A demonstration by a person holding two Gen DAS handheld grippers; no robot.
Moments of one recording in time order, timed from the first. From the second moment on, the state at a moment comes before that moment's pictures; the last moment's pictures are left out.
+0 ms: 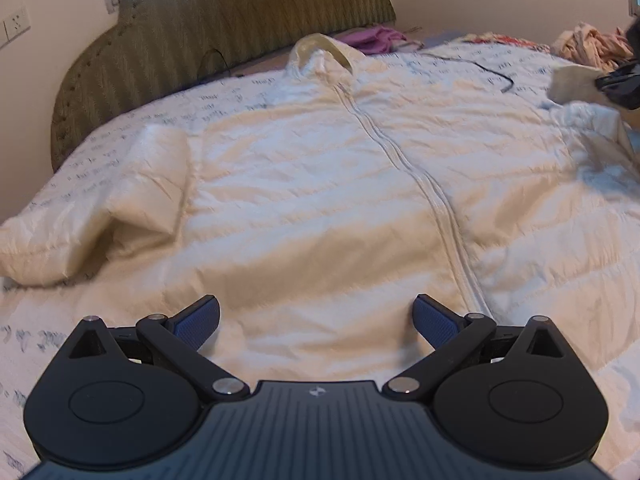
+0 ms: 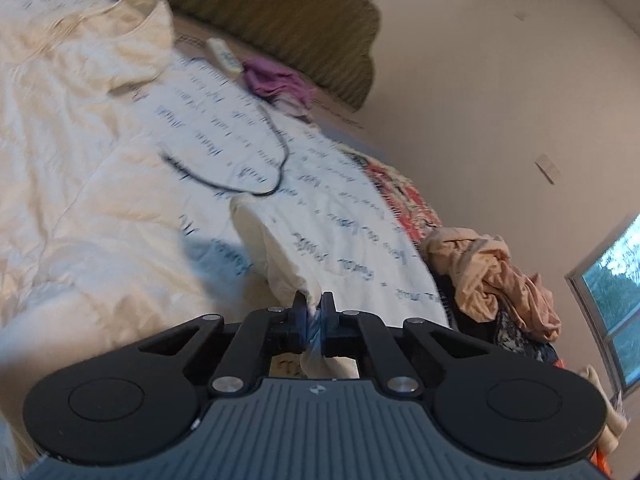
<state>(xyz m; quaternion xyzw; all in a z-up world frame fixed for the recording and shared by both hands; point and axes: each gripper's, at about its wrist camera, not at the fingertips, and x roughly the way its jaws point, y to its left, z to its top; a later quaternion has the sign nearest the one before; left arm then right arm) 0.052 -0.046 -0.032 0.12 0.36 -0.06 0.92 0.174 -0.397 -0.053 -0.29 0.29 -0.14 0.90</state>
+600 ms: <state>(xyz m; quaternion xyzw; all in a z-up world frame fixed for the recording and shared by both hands) 0.207 0.152 -0.020 0.09 0.31 0.25 0.91 0.051 -0.479 0.133 -0.12 0.02 -0.28 0.95</state>
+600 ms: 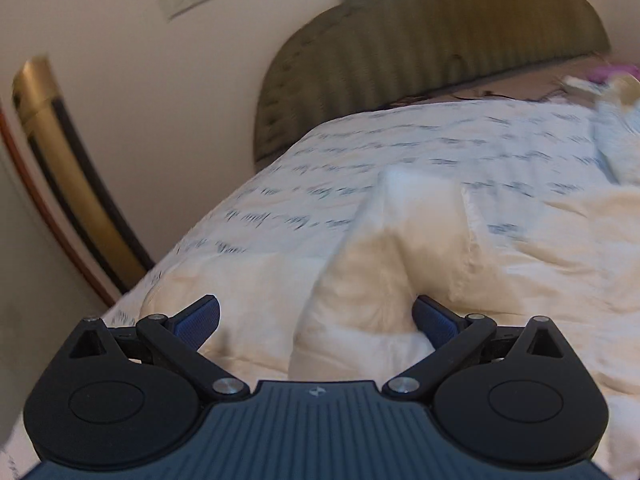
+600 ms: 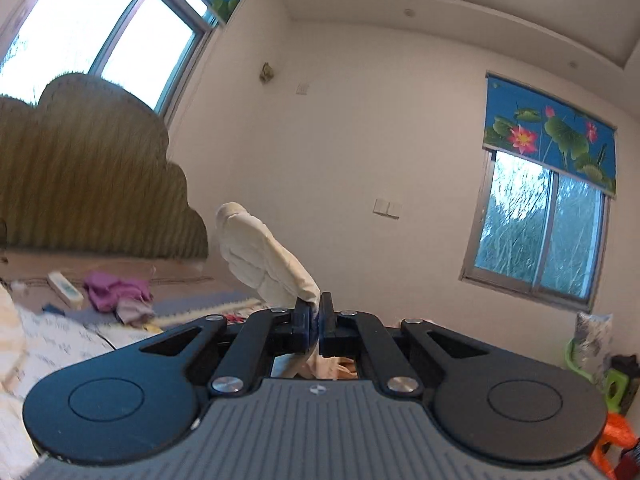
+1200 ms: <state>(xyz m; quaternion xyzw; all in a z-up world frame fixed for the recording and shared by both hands) 0.123 0.109 0.014 0.07 0.30 0.14 0.94 0.091 -0.282 0.096 -0.09 0.02 -0.04 1.00</state>
